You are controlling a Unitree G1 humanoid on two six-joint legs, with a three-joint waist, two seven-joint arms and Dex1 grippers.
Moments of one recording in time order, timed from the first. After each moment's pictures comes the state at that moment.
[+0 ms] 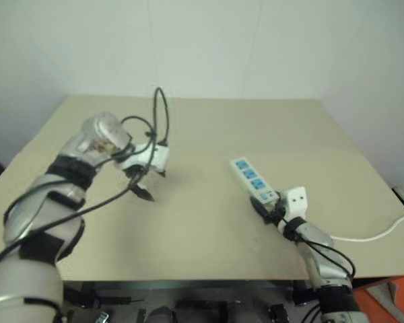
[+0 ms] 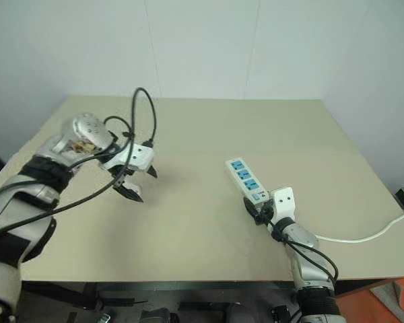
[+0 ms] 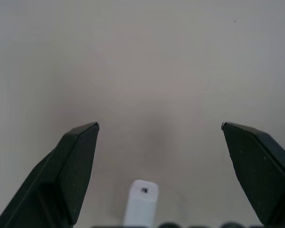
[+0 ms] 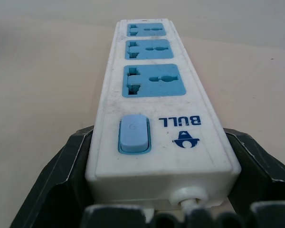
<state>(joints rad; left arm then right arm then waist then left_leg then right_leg) -1.29 0.70 -0.70 0.88 0.07 -0.21 -1.61 -0.23 -0.30 -0.09 0.17 0.18 0.10 0.46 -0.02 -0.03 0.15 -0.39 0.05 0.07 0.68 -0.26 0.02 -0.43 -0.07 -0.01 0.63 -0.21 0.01</state>
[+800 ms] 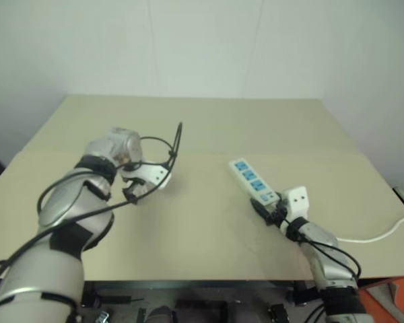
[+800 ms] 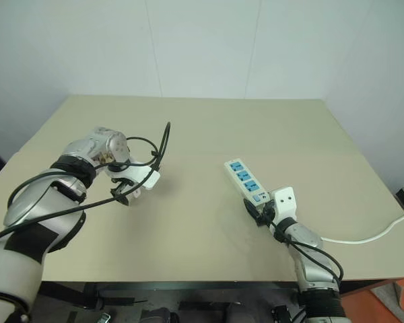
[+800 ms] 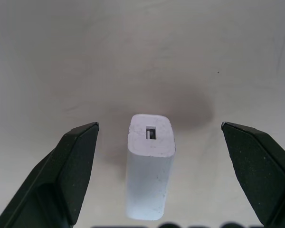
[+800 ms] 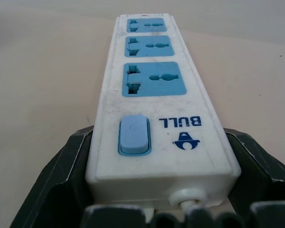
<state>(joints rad) -1.35 0.53 -0.76 1.24 0.55 -0.37 -1.39 -0.22 -0.33 -0.09 0.13 0.19 0.17 0.48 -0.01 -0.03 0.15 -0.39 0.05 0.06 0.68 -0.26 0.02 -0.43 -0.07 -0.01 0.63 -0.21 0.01</state>
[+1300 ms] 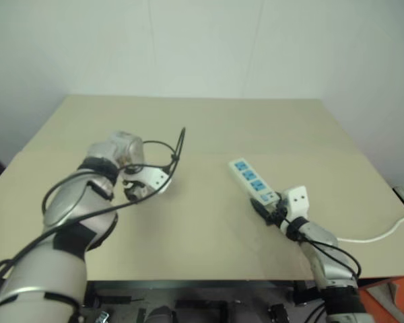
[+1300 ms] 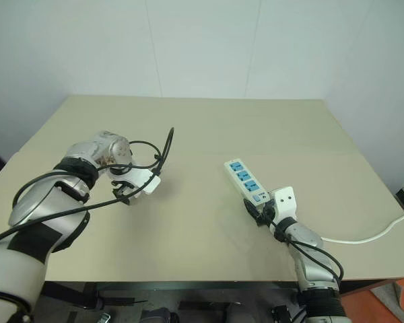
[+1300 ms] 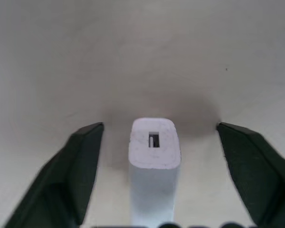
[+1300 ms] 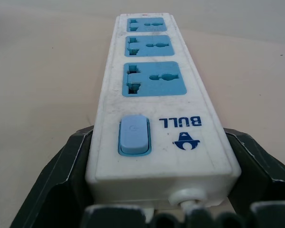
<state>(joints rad) -1.35 0.51 -0.74 1.29 0.63 -0.46 -1.34 -0.22 -0.34 -0.09 0.13 0.19 0.18 0.48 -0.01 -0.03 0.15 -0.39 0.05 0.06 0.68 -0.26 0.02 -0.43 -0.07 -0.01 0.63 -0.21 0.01</state>
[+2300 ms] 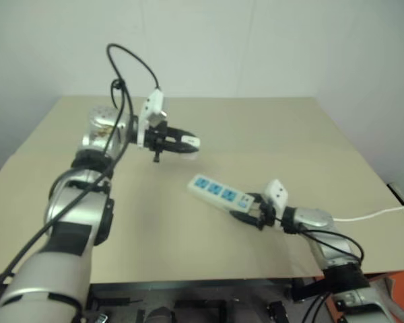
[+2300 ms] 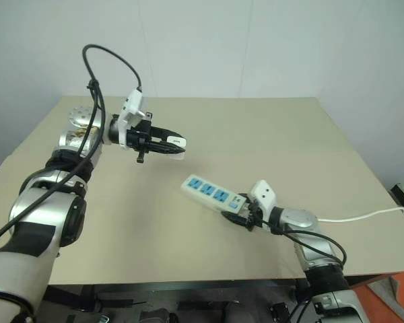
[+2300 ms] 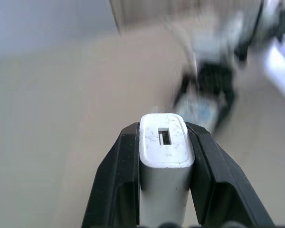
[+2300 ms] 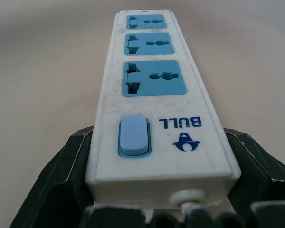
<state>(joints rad) -1.26 0.49 -0.13 1.06 -0.33 -0.03 -1.61 -0.42 -0.47 0.13 0.21 0.22 0.15 1.01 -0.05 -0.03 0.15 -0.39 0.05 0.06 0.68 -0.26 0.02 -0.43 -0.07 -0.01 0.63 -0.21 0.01</state>
